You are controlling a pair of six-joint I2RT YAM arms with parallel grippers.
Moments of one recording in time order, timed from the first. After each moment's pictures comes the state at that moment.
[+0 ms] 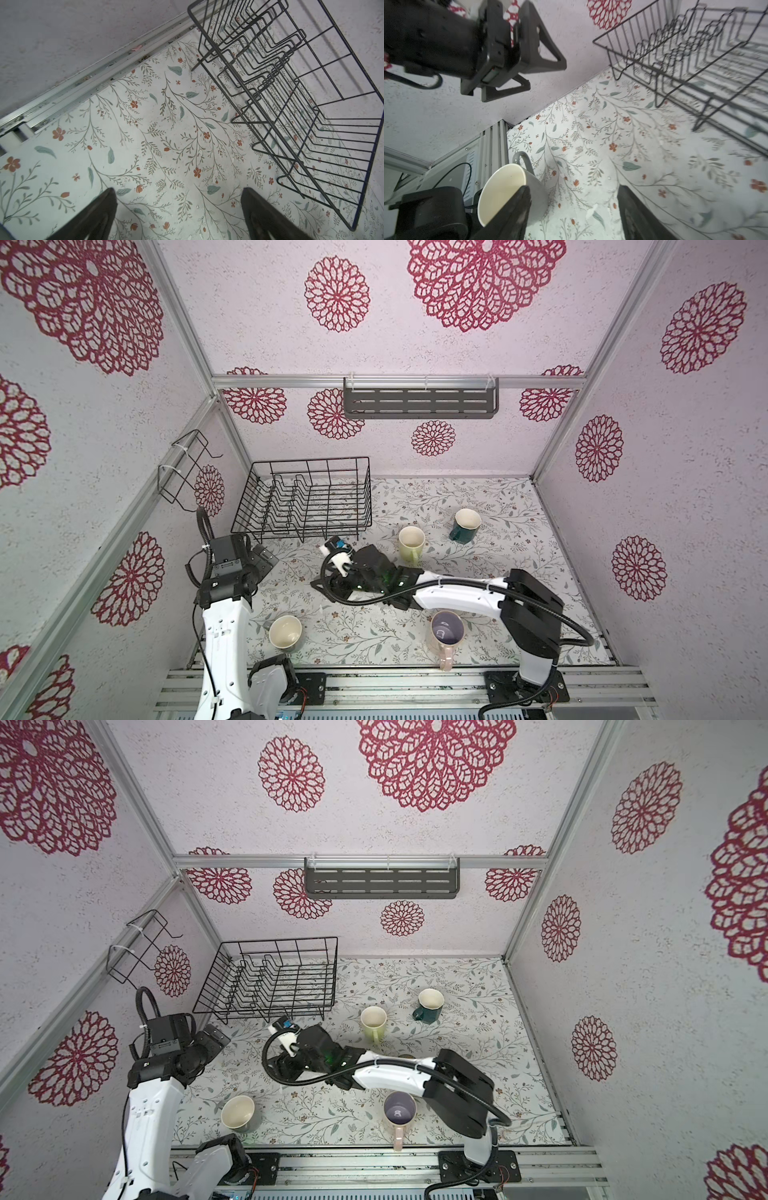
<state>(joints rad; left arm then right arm) 0.35 0.94 0.87 -0.82 -0.07 -0.62 1.19 1.91 1.36 0.17 -0.12 0.35</state>
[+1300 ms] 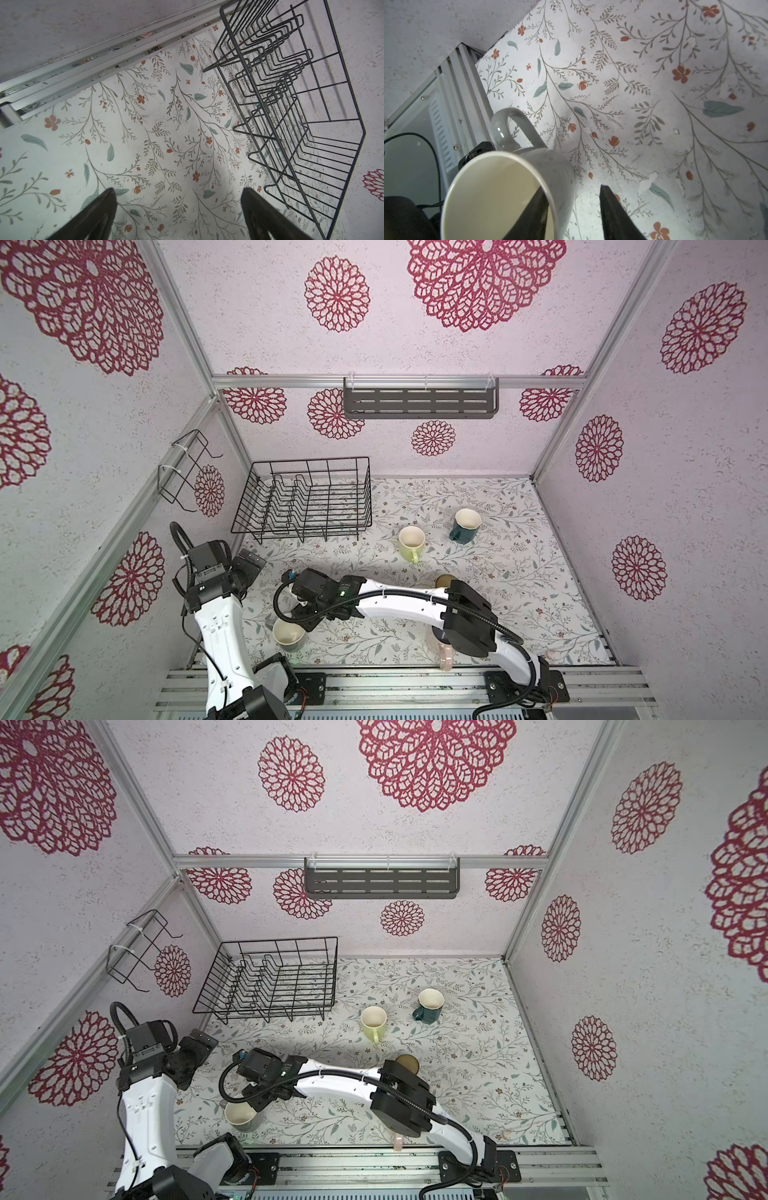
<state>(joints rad) 0.54 0.97 0.83 -0.78 0.13 -0.61 1.32 2.29 1.99 -0.55 -0.07 0.41</state>
